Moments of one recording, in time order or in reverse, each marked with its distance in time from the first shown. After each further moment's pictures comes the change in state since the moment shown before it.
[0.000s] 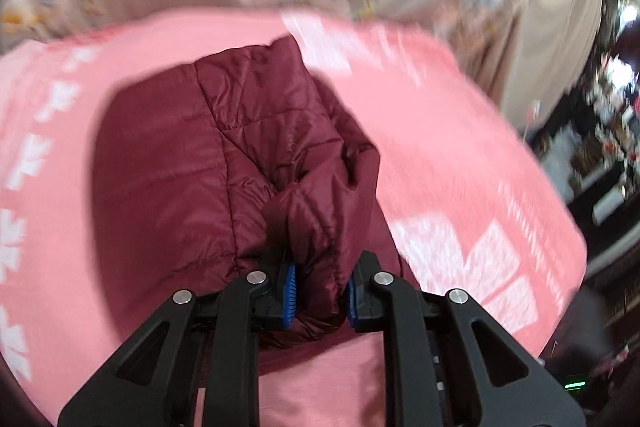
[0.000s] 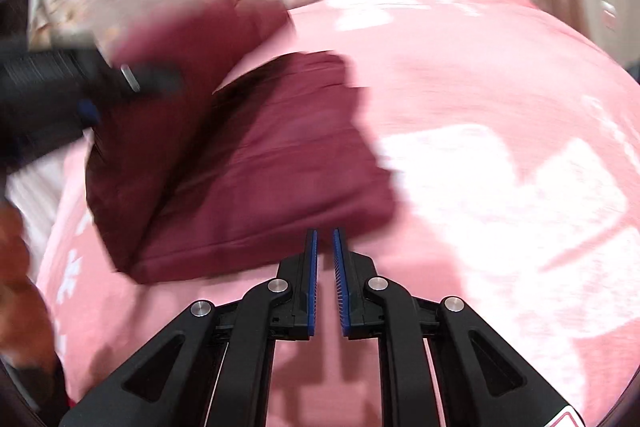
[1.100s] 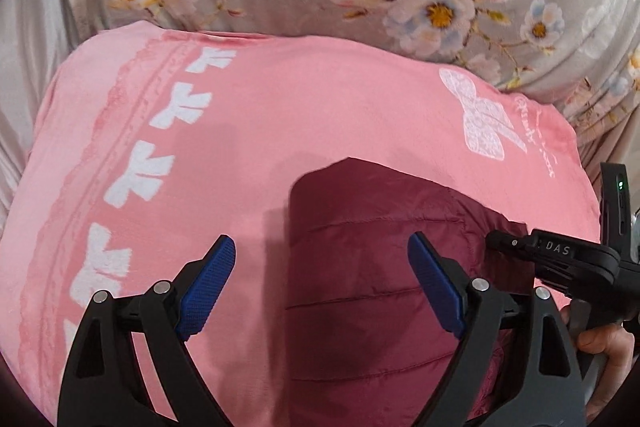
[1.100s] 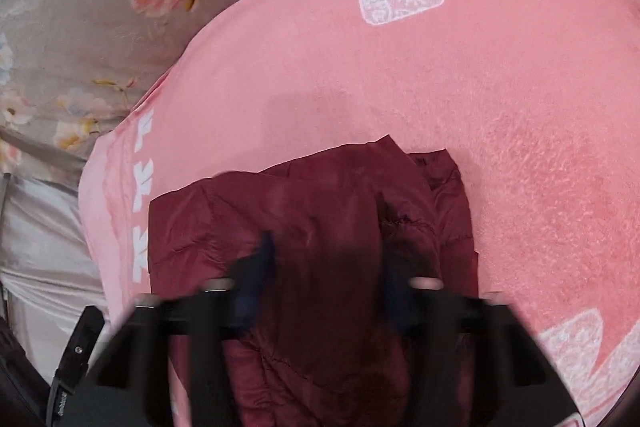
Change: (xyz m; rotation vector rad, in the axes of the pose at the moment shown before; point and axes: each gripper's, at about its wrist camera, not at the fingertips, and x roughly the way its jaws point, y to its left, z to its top) left arm -0.038 0.136 0.083 -0.247 -0.112 0.340; right arm 0.146 0.054 0.204 0.199 0.316 0.199
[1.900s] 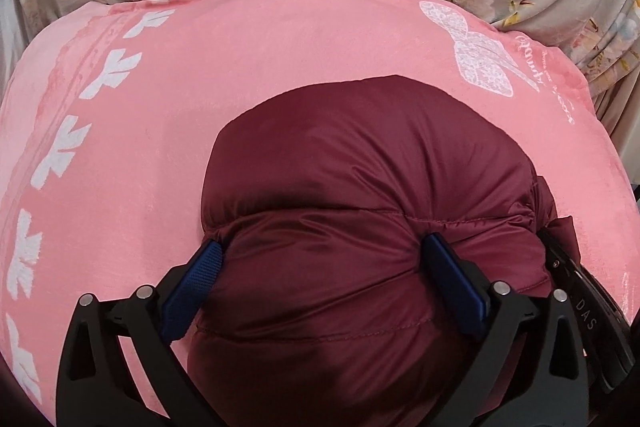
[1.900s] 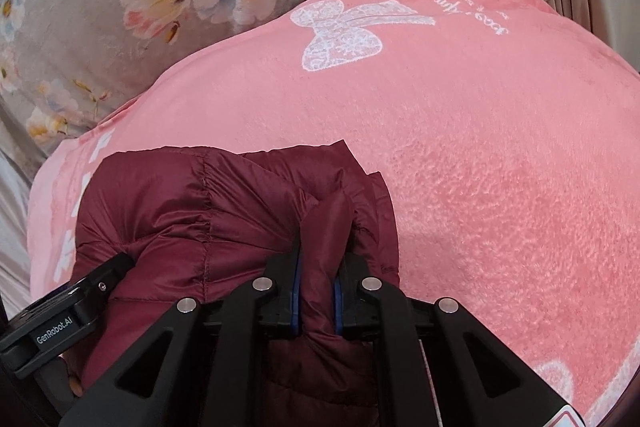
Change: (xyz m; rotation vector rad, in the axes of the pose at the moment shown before) left arm 0.107 -0.069 -0.041 0.064 0.074 0.018; right arm 0.016 -0.056 -0.041 -0.160 -0.344 -0.216
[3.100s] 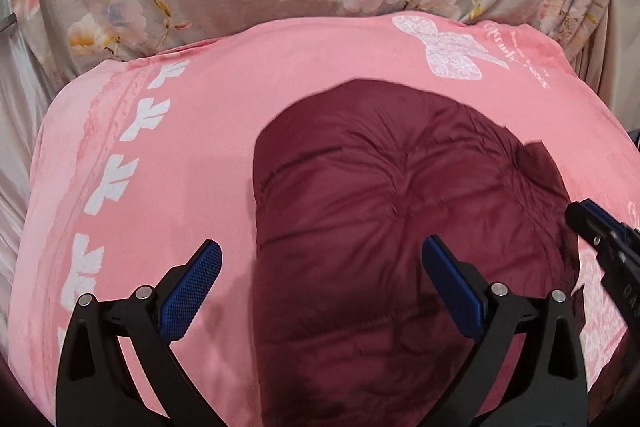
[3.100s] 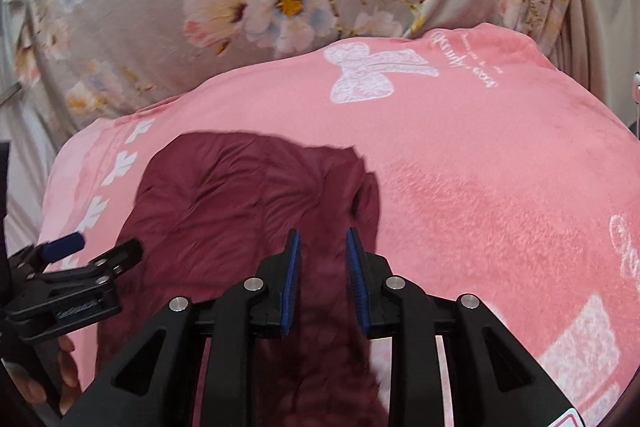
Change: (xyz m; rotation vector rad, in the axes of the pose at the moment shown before) left arm -0.072 -0.008 -0.046 0.176 -0.103 0.067; right arm -0.101 0.015 -0.046 -0.144 -0.089 0.059
